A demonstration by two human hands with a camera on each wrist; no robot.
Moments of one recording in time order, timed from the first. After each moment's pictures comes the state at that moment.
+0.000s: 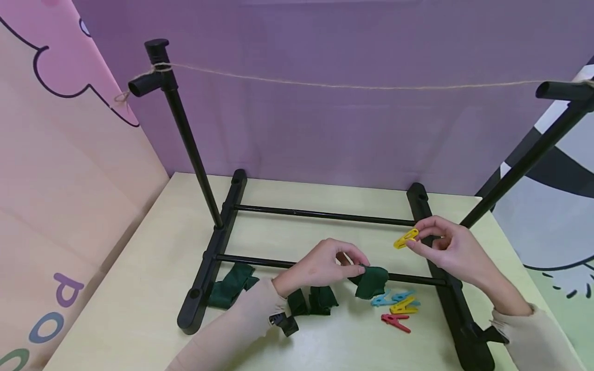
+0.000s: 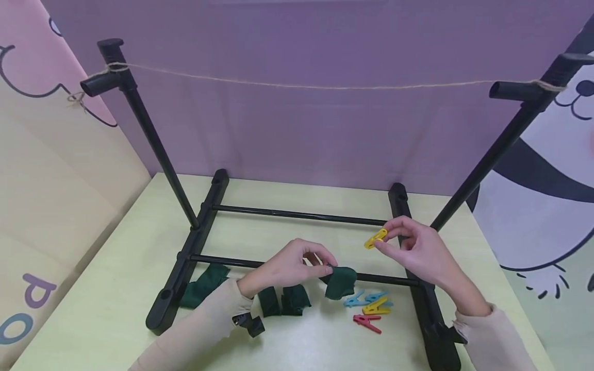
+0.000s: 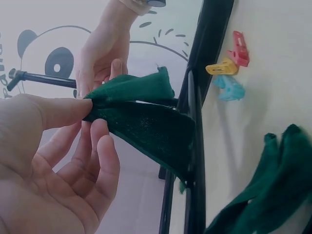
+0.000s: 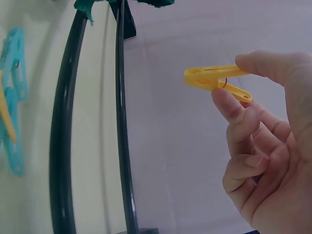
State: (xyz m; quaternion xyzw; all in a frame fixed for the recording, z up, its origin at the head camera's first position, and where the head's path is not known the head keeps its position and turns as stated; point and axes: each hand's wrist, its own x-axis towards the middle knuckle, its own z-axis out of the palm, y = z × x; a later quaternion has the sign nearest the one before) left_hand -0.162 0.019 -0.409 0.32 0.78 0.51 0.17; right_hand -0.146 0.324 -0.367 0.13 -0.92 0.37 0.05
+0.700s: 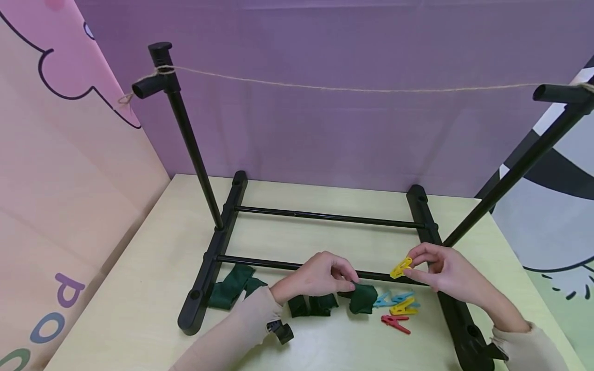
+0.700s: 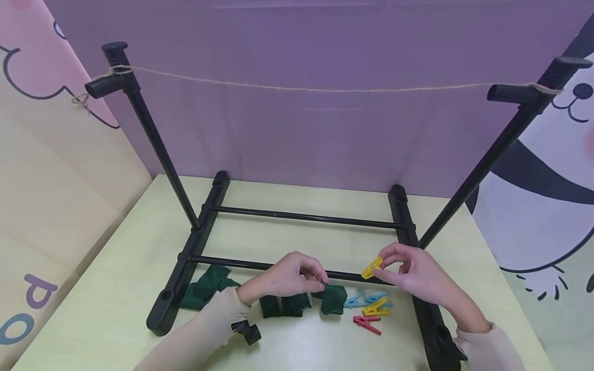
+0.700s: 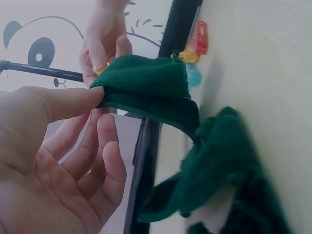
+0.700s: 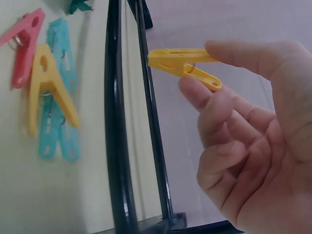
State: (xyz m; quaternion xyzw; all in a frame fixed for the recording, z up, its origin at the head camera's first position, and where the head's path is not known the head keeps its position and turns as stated) left_hand -0.159 0.012 -0.442 0.30 0.78 0.50 0.21; right_hand -0.133 0.334 -0.399 0.12 -0.91 0.38 -0.08
